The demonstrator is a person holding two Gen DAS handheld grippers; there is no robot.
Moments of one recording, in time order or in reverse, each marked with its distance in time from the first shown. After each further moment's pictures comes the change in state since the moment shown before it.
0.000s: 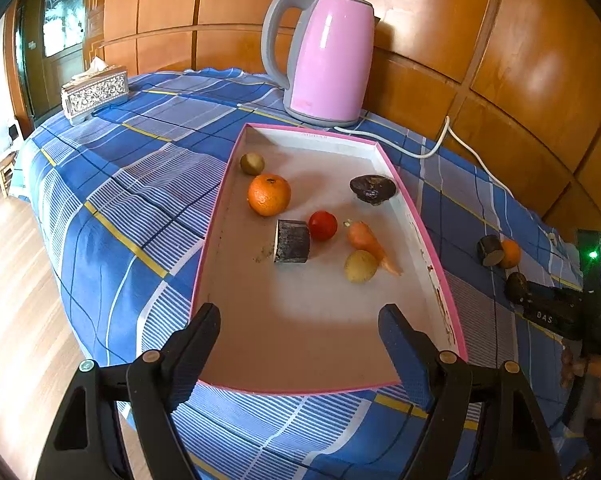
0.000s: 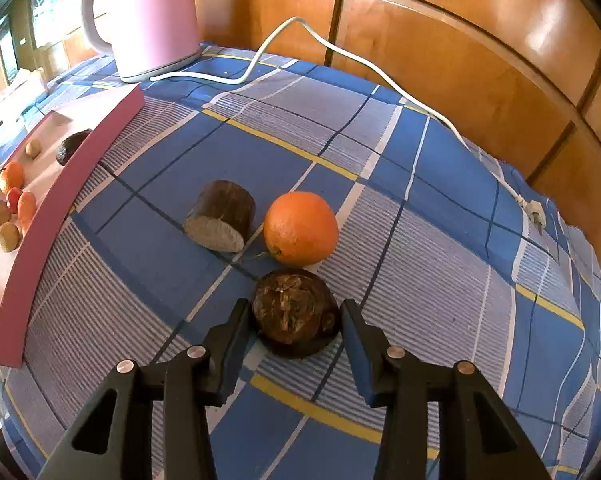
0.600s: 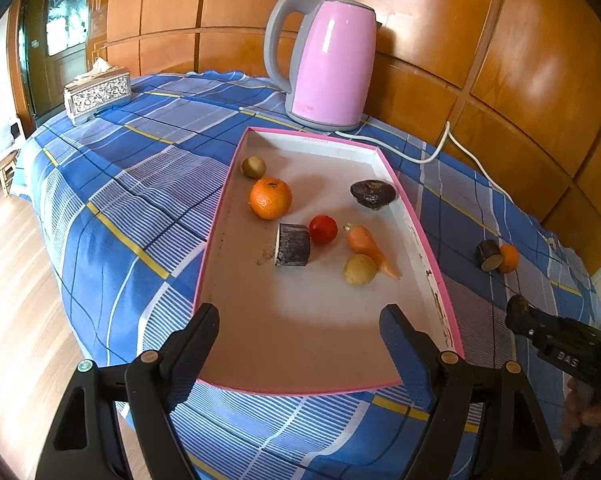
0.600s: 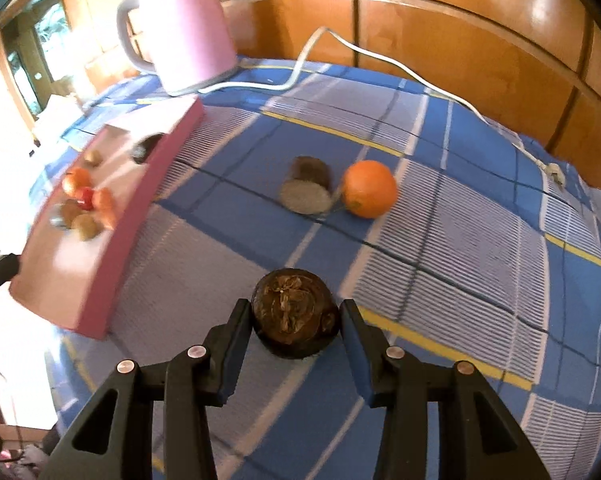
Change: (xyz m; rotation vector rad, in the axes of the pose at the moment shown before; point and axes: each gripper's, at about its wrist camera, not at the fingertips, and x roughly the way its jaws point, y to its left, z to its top) left arm -0.004 0.002 0.000 -0.016 -0.015 0.001; right arm -0.040 0.029 -0.031 0.079 -0.038 0.186
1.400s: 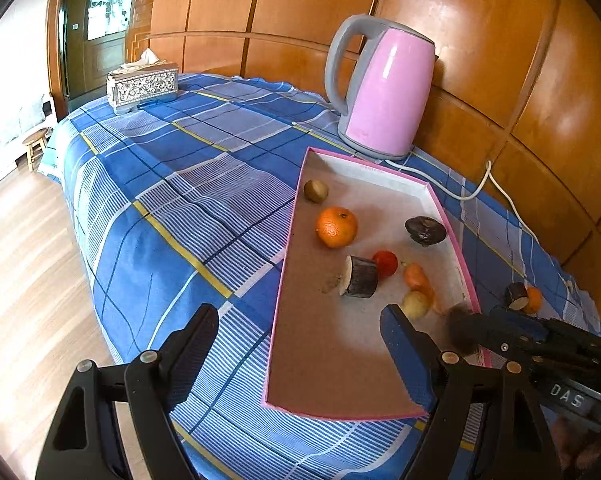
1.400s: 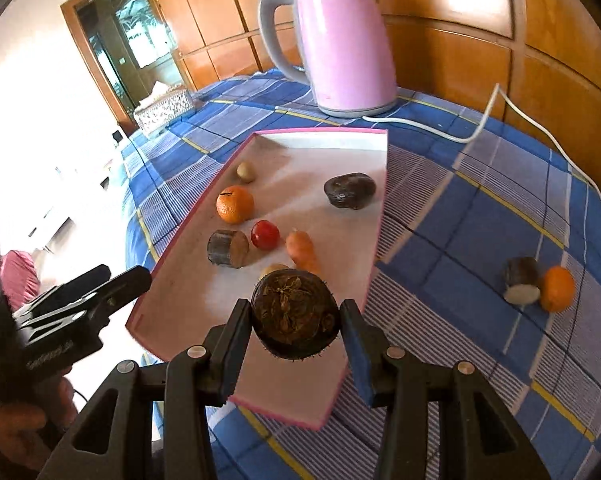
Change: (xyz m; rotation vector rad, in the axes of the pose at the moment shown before) left arm -0.006 0.043 0.012 -0.110 -0.045 0.065; right arm 0.005 0.134 0.044 -0.168 -0.024 0.253
